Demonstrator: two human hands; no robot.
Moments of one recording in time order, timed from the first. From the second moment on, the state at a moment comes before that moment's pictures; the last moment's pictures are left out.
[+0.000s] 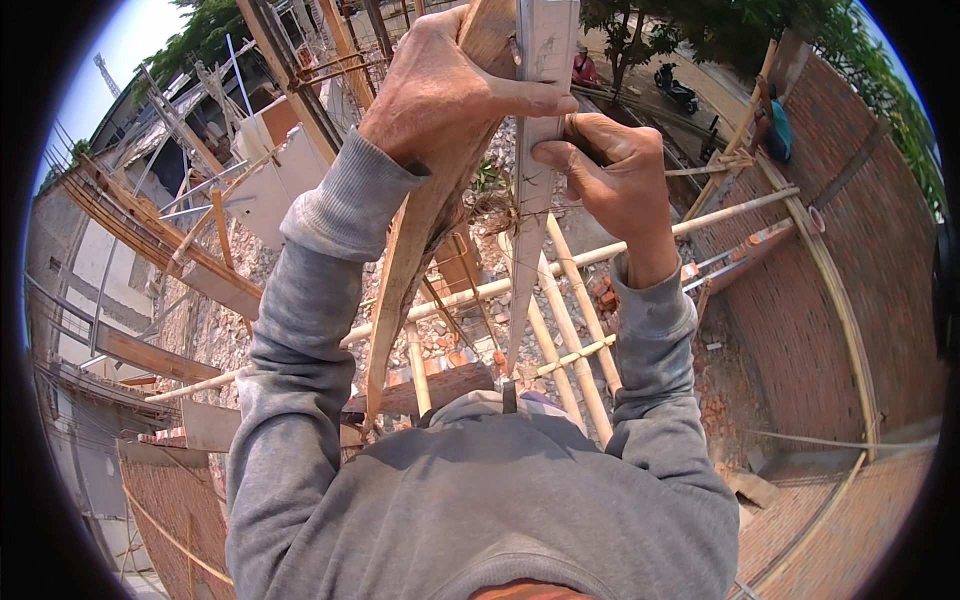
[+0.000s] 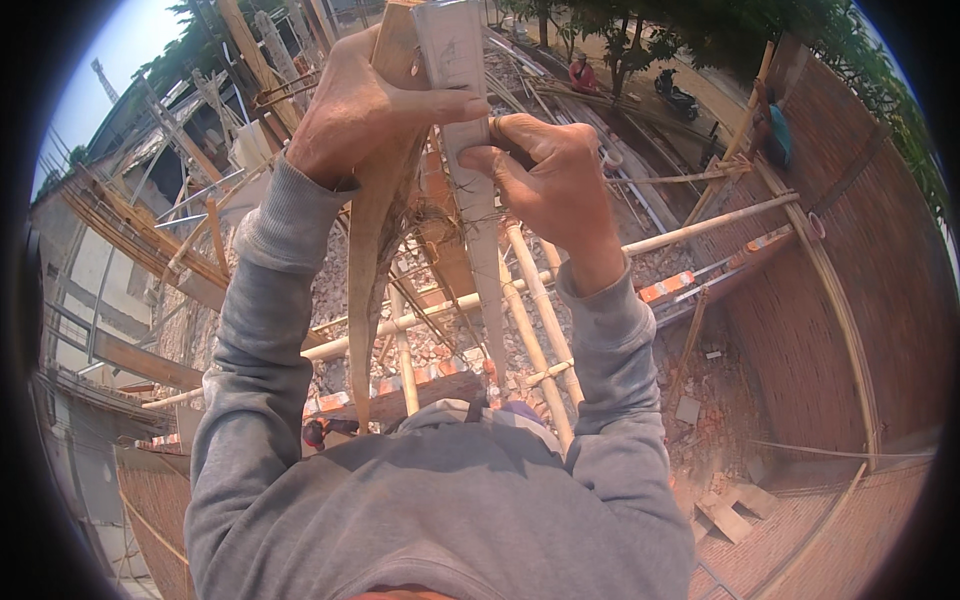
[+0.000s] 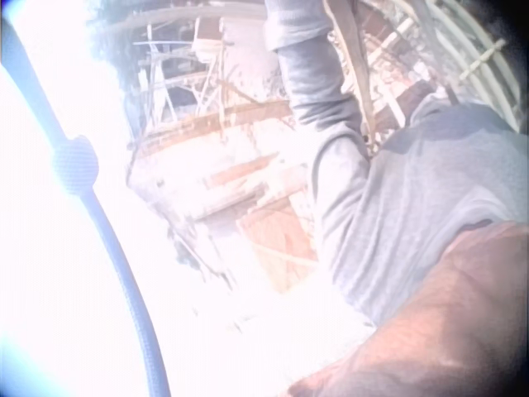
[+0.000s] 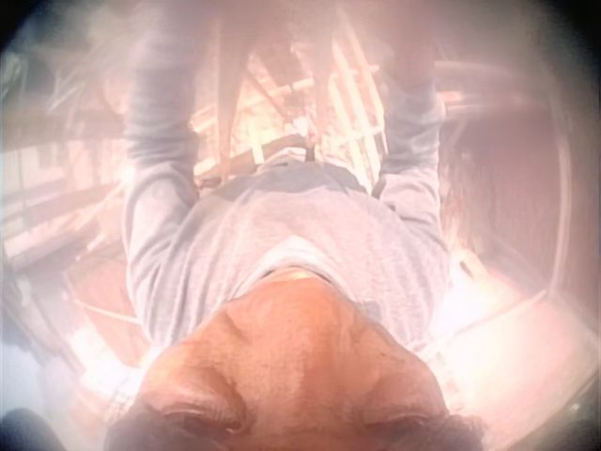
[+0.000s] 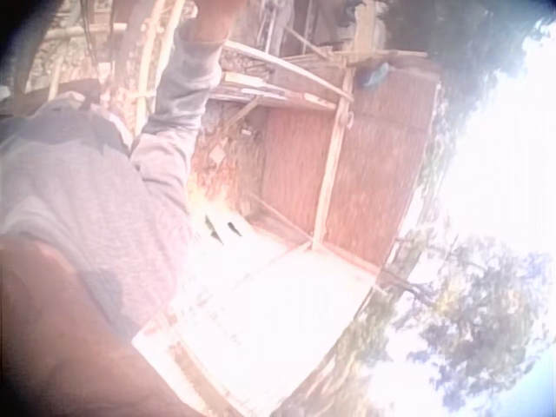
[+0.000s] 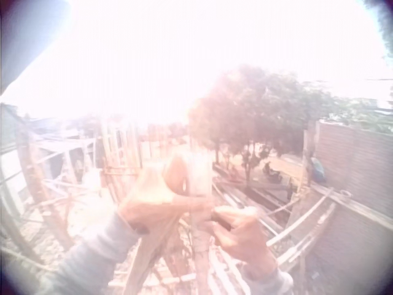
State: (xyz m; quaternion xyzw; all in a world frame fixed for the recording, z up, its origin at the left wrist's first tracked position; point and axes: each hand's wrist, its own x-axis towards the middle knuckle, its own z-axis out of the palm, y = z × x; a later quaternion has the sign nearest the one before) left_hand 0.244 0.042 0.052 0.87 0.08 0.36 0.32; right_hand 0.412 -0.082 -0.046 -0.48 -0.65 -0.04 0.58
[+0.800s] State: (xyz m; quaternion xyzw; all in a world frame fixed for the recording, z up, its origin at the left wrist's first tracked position) left_hand 0.228 0.050 0.065 0.85 0.03 0.38 0.37; right_hand 0.495 -0.197 -0.103 -0.70 -0.65 0.03 0.30
